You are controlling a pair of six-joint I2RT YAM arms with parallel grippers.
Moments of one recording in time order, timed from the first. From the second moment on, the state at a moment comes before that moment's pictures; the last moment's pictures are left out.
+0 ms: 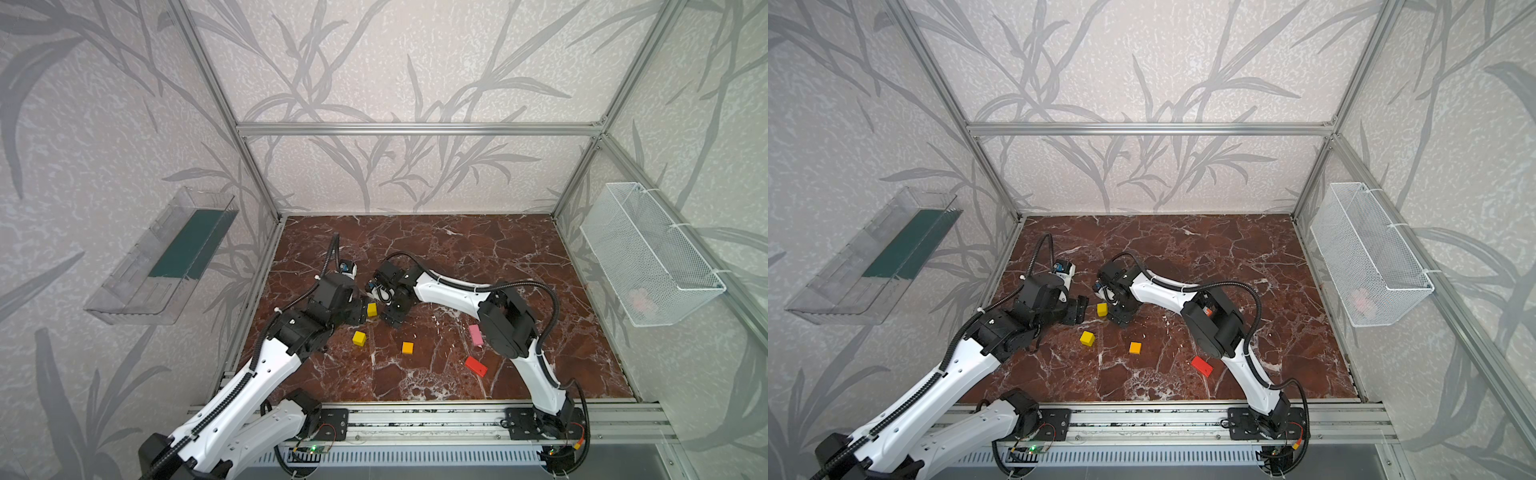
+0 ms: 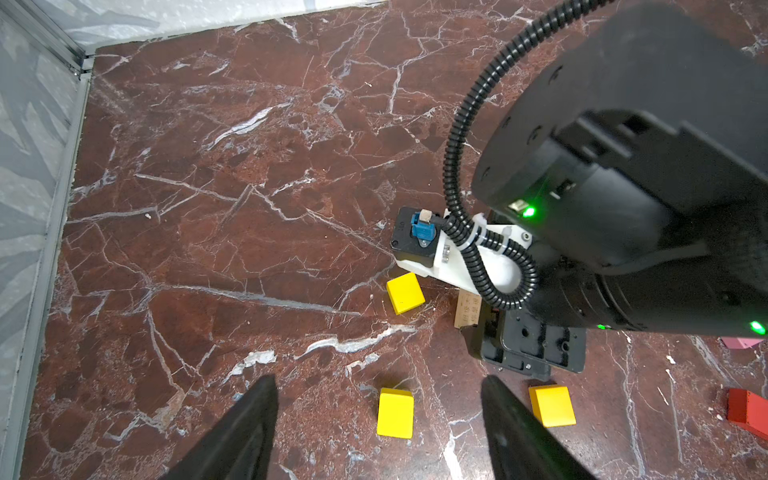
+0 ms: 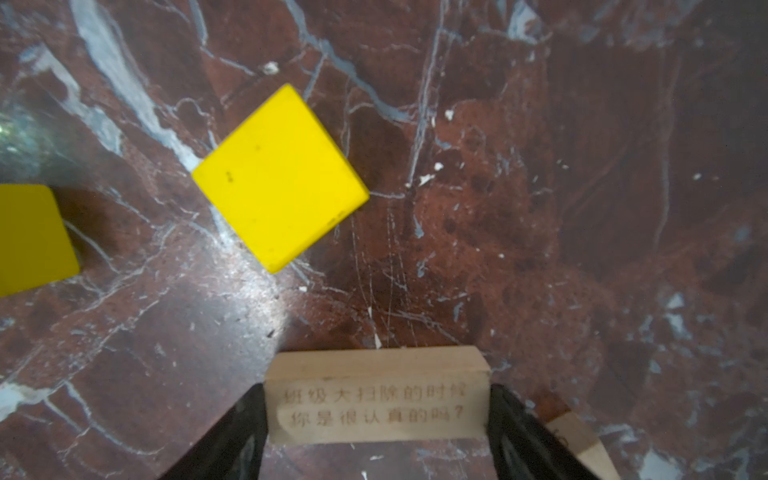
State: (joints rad) left arm -0.54 0.92 0.87 -0.74 -0.25 -0.25; right arm 0.91 2.25 1.79 -0.81 -0.03 -0.16
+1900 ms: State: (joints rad) left arm -0.54 0.89 0.87 -0.74 -0.23 -0.25; right arm 0.87 1.97 1.41 -0.71 0.15 0.63
